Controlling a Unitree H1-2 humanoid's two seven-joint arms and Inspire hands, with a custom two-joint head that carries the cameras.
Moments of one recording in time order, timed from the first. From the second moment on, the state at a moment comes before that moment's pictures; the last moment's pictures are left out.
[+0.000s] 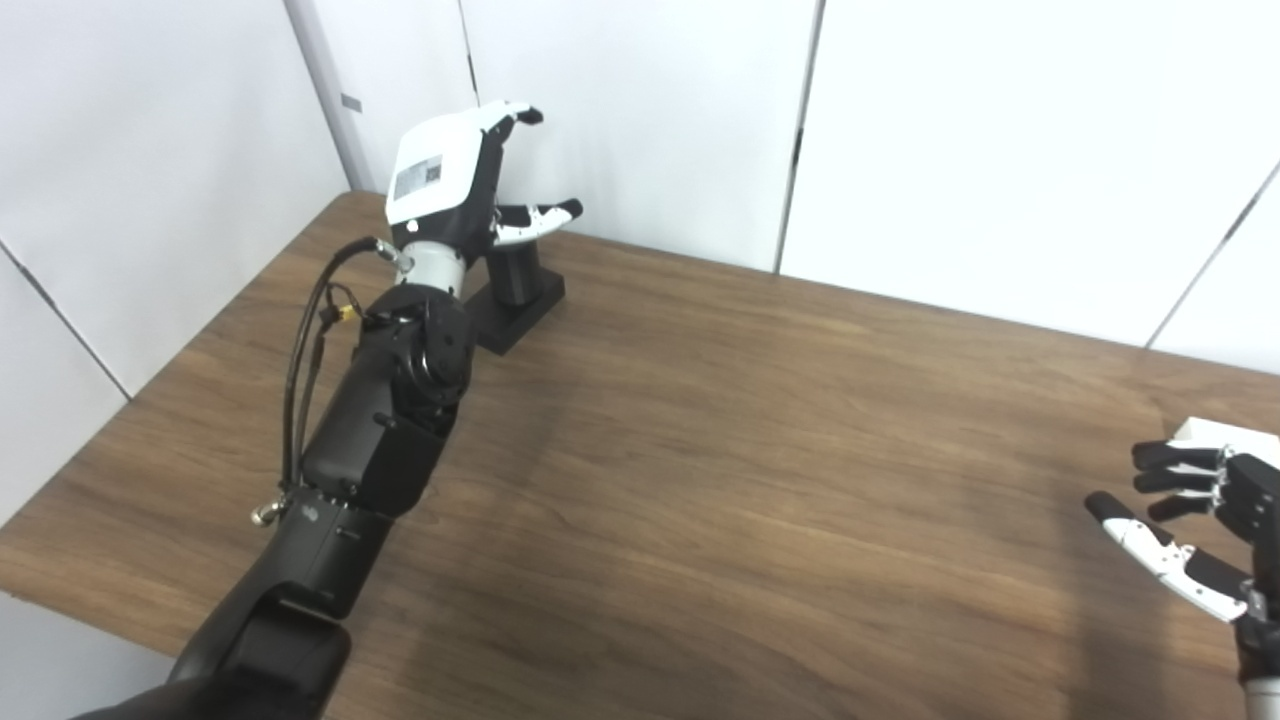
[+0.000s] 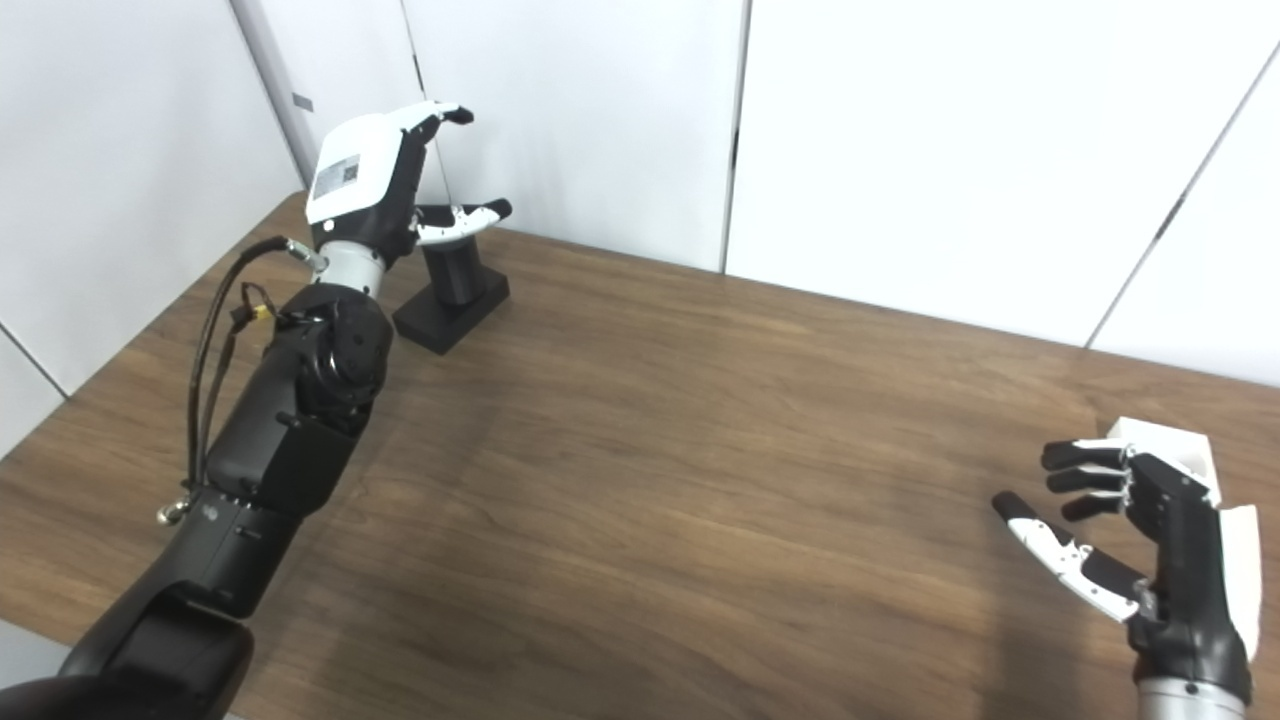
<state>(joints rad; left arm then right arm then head) -0.44 0.43 0.00 0.08 0.80 0.28 0.10 0.00 -0.16 -0.07 -0.32 -0.30 0.07 -0.06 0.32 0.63</state>
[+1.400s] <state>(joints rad) -0.48 0.41 0.01 0.29 0.97 0.47 -0.04 0.00 -0.16 -0.07 -0.34 -0.32 0.07 -0.06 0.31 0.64</state>
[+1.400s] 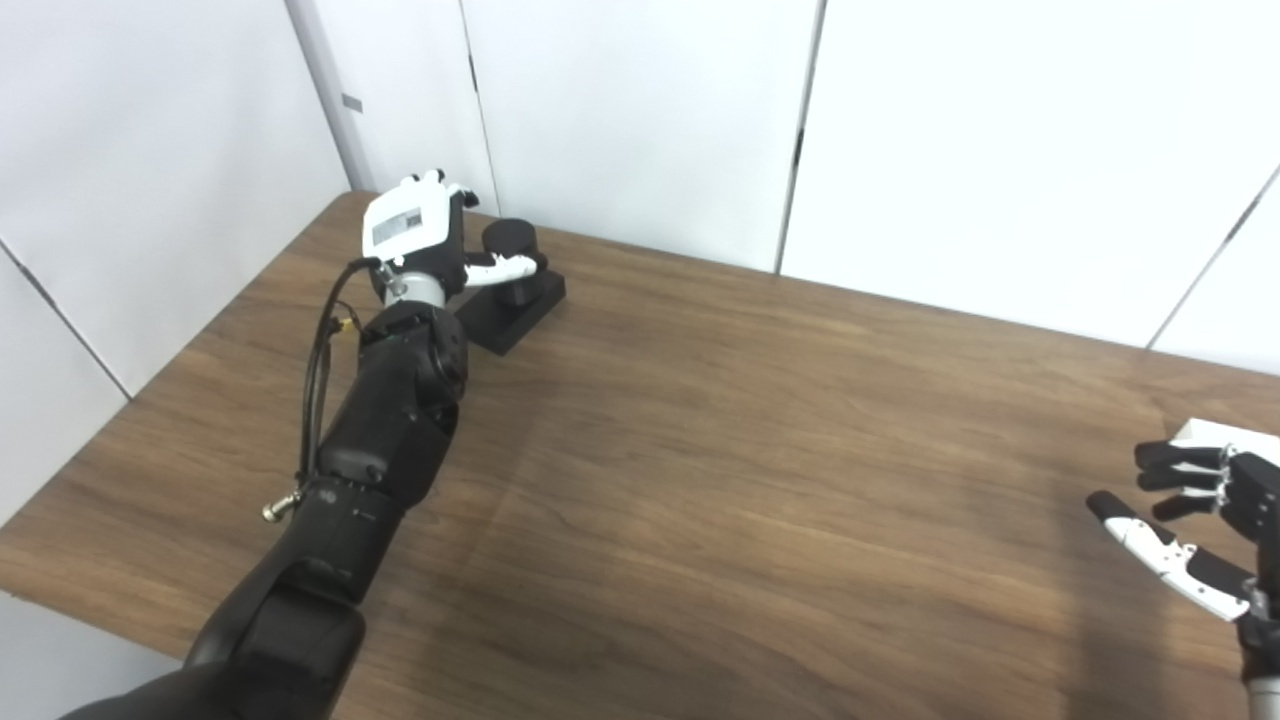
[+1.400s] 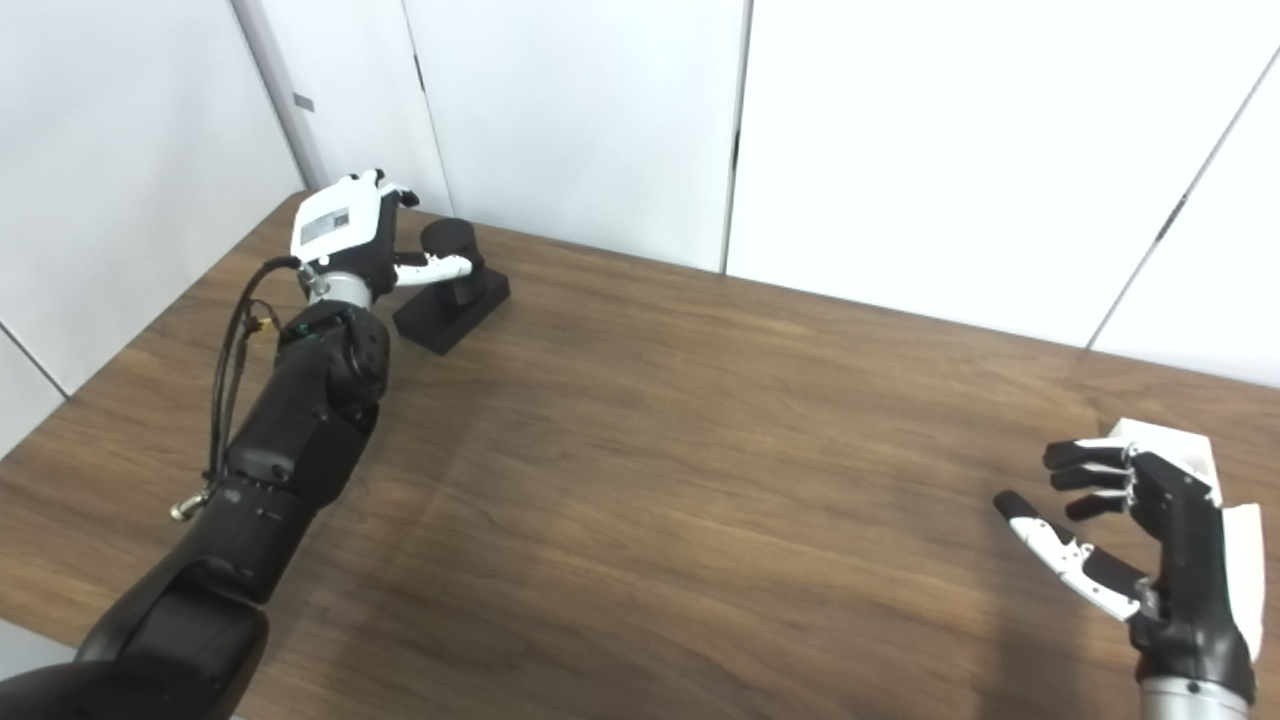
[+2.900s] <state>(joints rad) -0.48 0.40 -0.06 0.48 0.91 0.47 0.02 0.00 -0.15 -0.07 -0.35 -0.34 0.09 -0.06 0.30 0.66</state>
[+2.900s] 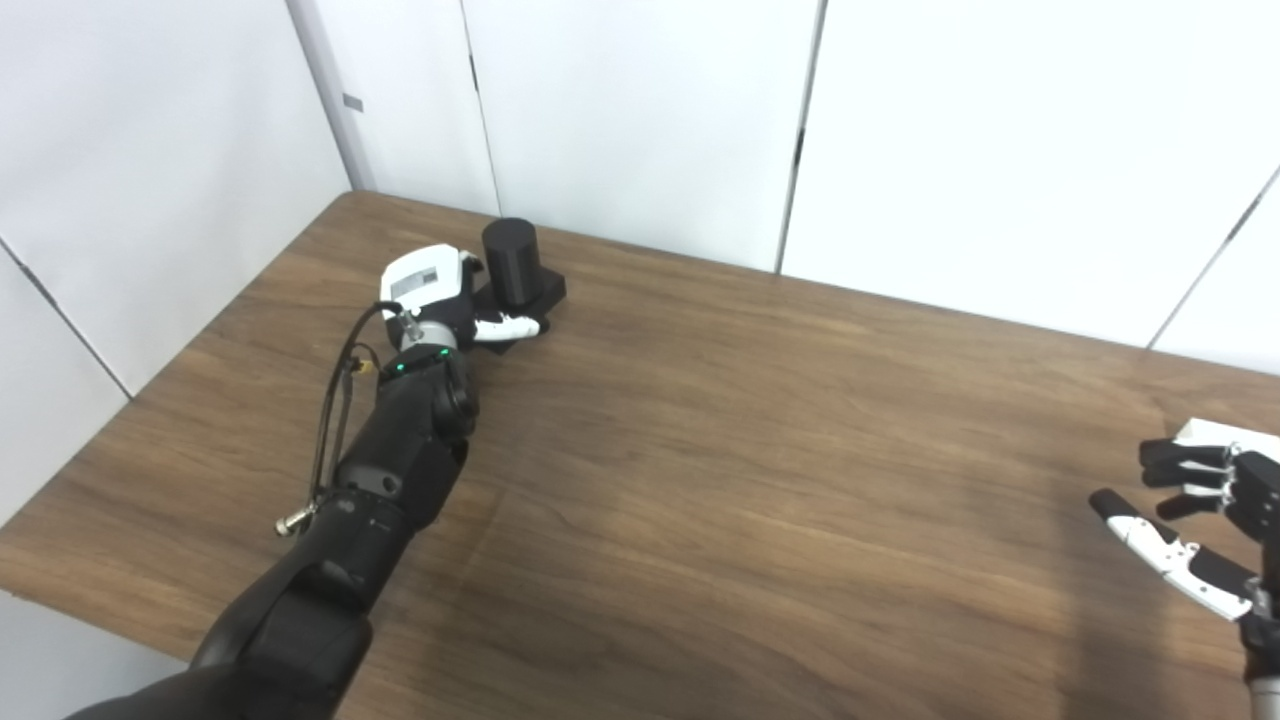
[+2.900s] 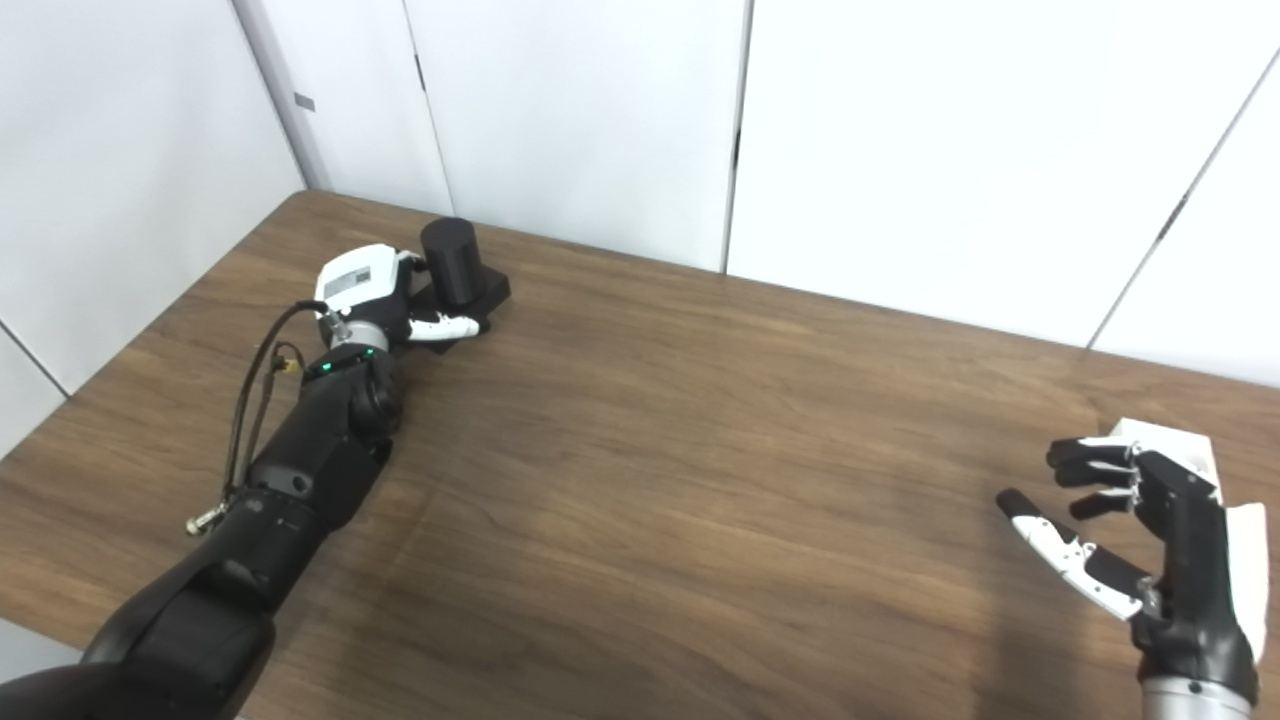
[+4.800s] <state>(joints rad) -0.37 0.53 -0.24 0.23 0.56 0.13 -0.19 0.00 -0.15 -0.08 -0.35 -0.30 0.11 -0.05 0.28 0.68</state>
